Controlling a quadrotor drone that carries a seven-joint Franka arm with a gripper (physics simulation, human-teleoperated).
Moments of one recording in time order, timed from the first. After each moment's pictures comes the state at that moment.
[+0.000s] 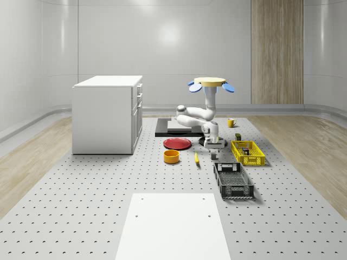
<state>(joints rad) -1.21 -1.58 1.31 -2.81 -1.81 1.67 1.67</state>
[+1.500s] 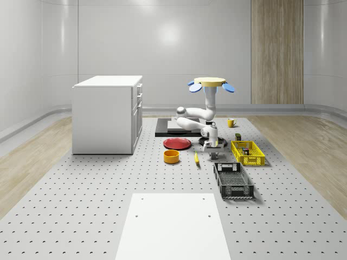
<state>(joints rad) -1.24 -1.56 1.22 -2.74 -1.90 1.69 1.65</state>
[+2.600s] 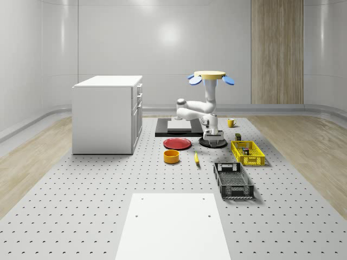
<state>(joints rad) -1.22 -1.56 1.36 -2.78 -1.76 1.64 1.65</state>
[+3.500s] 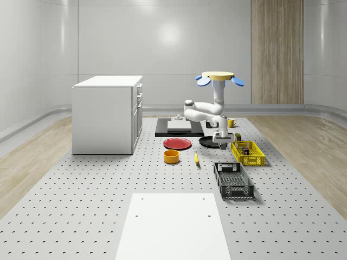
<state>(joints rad) -1.22 -1.57 1.37 -2.78 -1.76 1.64 1.65</state>
